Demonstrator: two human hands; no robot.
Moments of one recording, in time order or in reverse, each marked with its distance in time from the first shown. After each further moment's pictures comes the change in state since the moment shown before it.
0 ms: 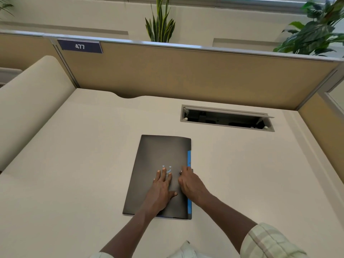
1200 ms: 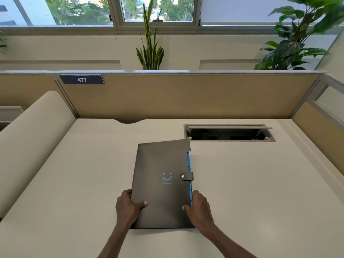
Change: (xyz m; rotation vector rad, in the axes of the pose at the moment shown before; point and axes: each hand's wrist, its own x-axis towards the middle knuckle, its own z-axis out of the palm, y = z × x) left_hand -0.015 -0.126 -0.088 -0.691 0.377 -0.440; right_hand -0.004 -0.062 0.000 0.535 0.239 0.507
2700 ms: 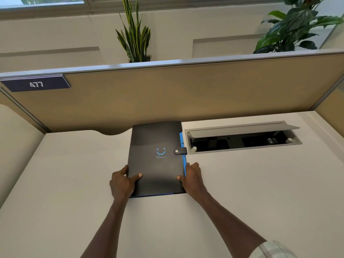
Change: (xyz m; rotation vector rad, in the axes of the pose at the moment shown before) left_hand 0.235 0.072 0.040 0.061 0.057 0.047; right_hand 0.242 -0.045 0.034 -0.033 0.029 -0.034
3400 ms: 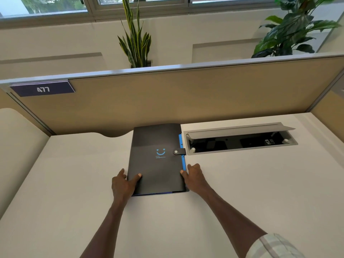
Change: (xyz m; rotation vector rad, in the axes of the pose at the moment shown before) left_hand -0.015 0.000 -0.007 -0.011 -0.020 -0.040; right_hand -0.002 0.002 -0.028 0.000 -0.087 0.033
